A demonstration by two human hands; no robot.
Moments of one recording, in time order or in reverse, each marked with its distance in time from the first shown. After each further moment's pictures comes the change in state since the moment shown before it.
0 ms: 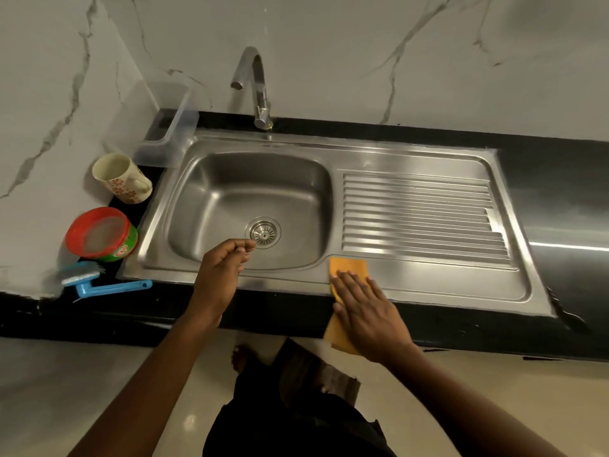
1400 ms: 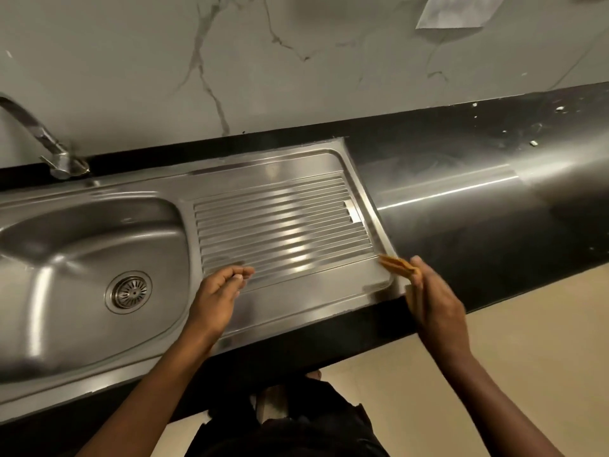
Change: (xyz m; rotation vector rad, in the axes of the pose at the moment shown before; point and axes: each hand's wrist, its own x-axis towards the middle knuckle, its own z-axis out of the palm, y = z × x) left_hand 0.021 0.034 0.243 0.101 -0.455 -0.020; right_hand -0.167 0.239 -0.050 0.410 0.704 0.669
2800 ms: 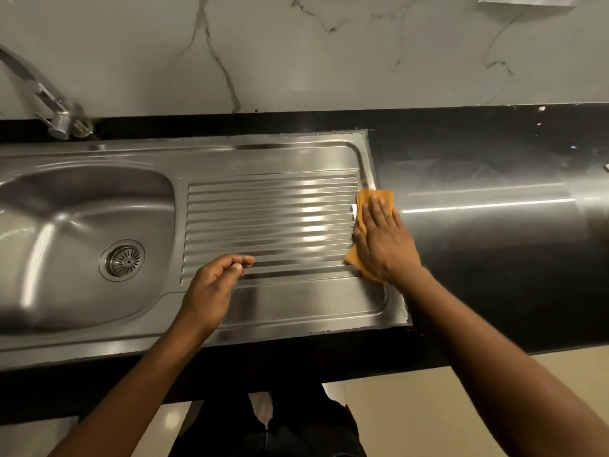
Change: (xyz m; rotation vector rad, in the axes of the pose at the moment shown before) left_hand 0.024 0.000 0.054 -0.001 0.122 -0.031; right_hand 0.200 0.024 0.095 -0.434 -0.600 -0.275
